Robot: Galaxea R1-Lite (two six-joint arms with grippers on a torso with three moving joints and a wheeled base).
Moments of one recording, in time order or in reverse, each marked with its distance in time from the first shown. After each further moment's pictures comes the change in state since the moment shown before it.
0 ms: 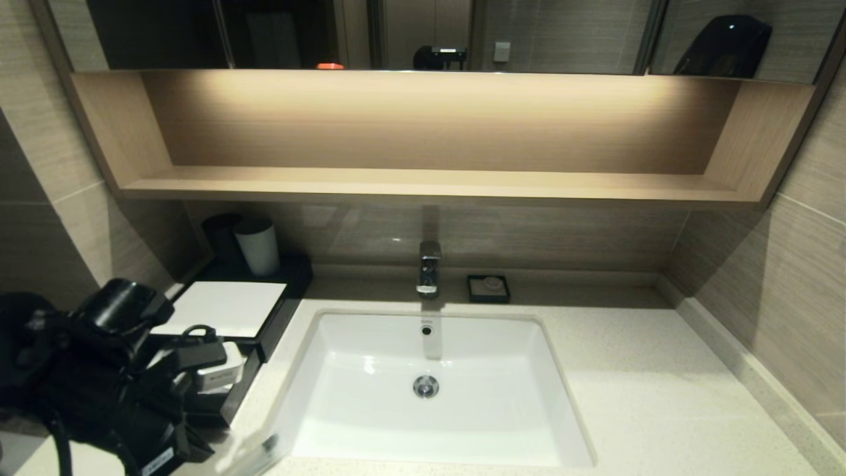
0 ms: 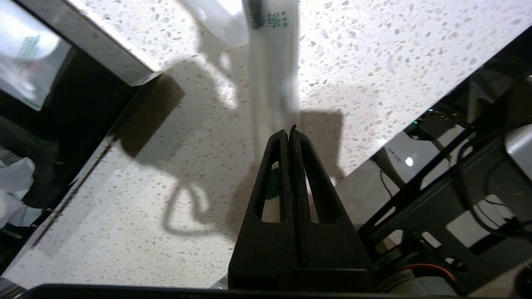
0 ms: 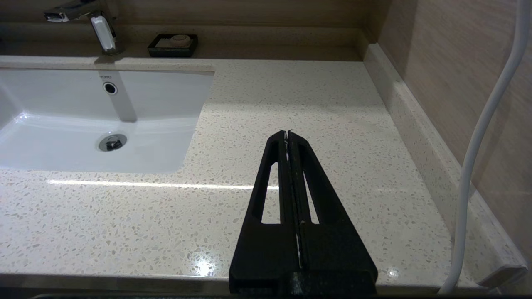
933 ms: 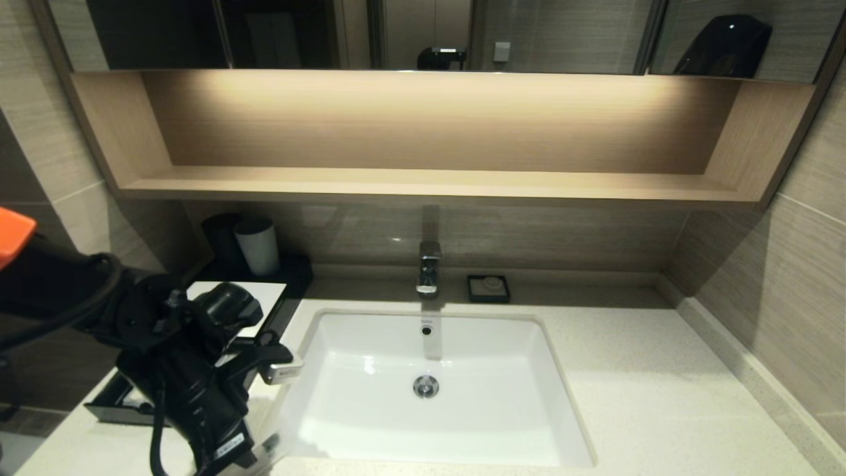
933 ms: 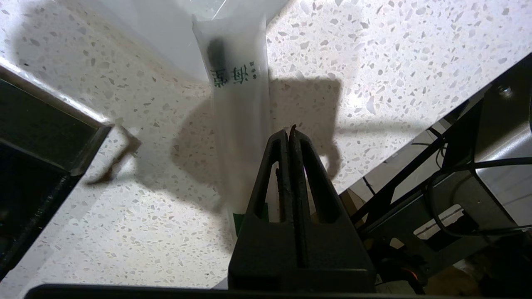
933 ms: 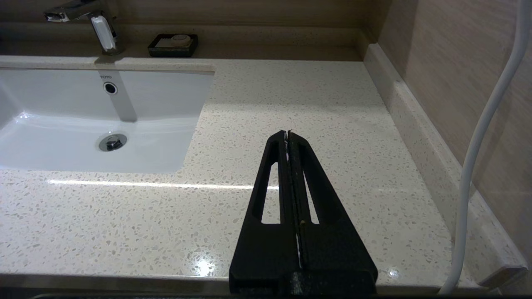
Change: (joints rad) left arm -0.168 0.240 -0.174 0.109 0.051 -0.170; right arm 0.000 0.000 0.000 0.000 0.000 0.000
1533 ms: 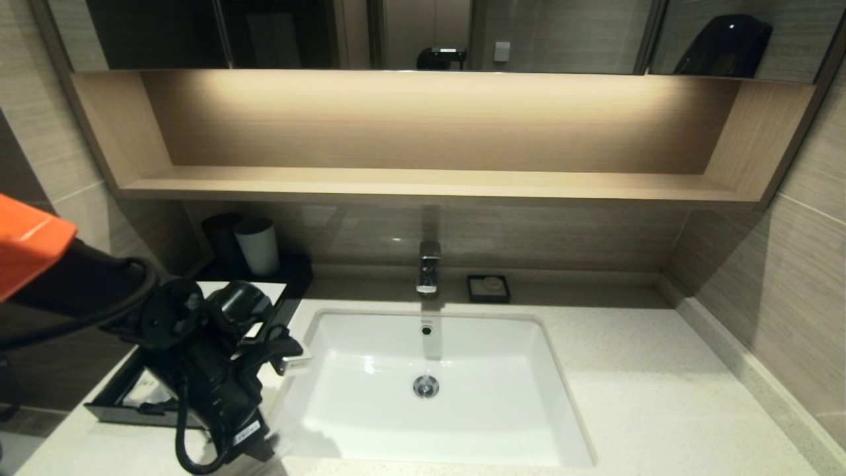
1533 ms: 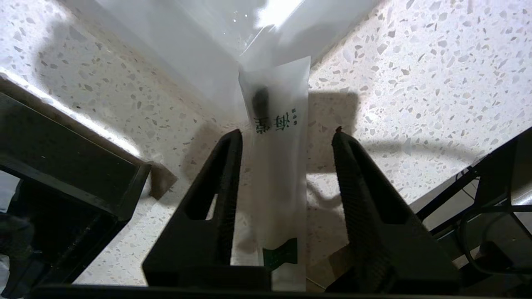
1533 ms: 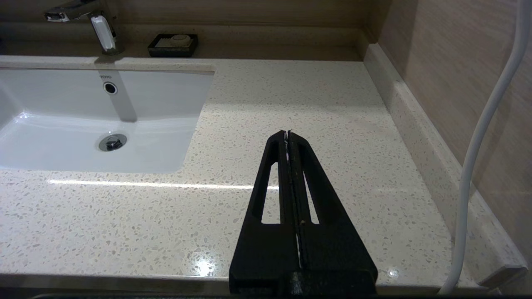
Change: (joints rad) left arm 0.000 0.058 -0.013 -0.104 0.021 -0.001; right arm 0.000 0.000 0.000 0.000 0.000 0.000
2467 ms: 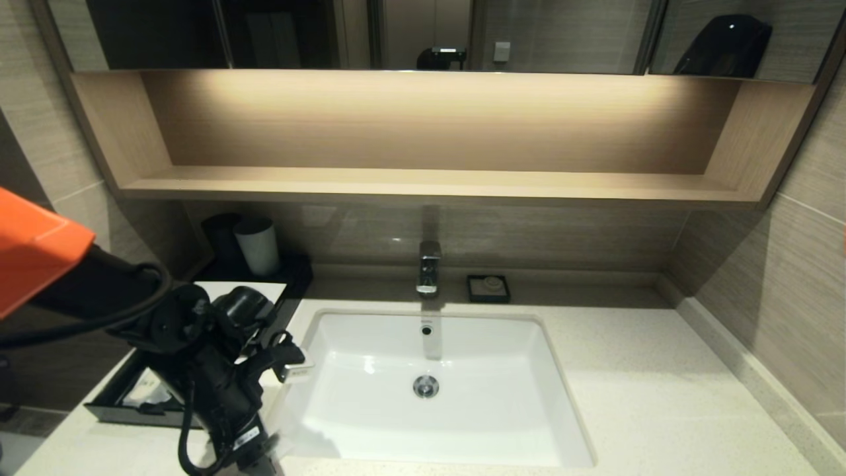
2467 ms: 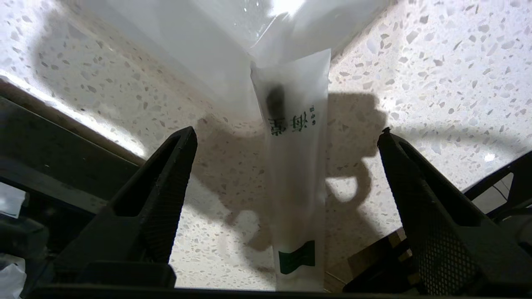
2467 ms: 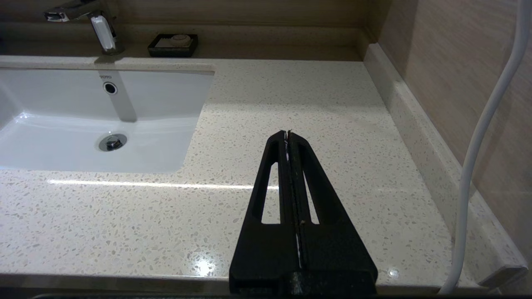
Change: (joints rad) left arm -0.001 0.030 0.011 -0.024 0.047 0.041; right arm 0.000 0.000 0.000 0.000 0.000 0.000
